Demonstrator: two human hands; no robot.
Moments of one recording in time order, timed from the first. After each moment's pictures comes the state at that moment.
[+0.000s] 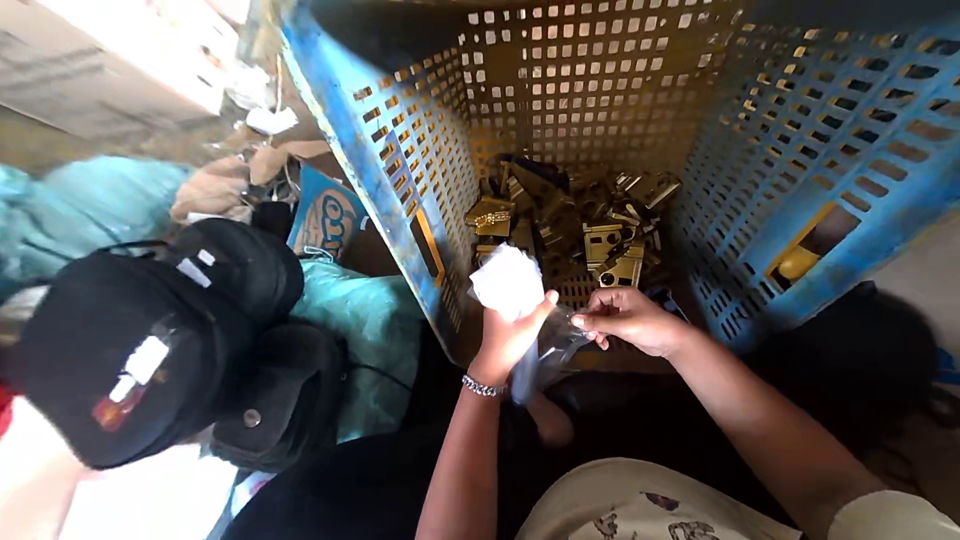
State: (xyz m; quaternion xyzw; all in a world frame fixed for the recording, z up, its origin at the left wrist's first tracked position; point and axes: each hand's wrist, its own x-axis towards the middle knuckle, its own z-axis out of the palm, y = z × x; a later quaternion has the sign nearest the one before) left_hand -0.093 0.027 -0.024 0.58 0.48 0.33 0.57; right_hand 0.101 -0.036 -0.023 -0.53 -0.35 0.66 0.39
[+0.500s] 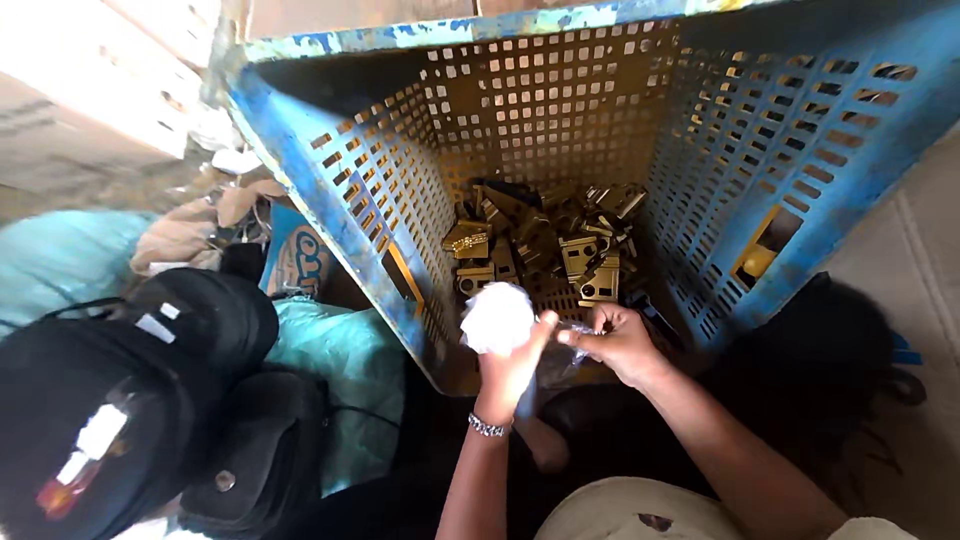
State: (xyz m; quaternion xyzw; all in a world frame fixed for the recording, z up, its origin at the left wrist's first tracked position) left_hand -0.073 0.004 -0.026 0.54 0.50 0.41 0.54; right_hand 0.074 -0.059 -0.032 -0.60 -0.28 0.49 0.56
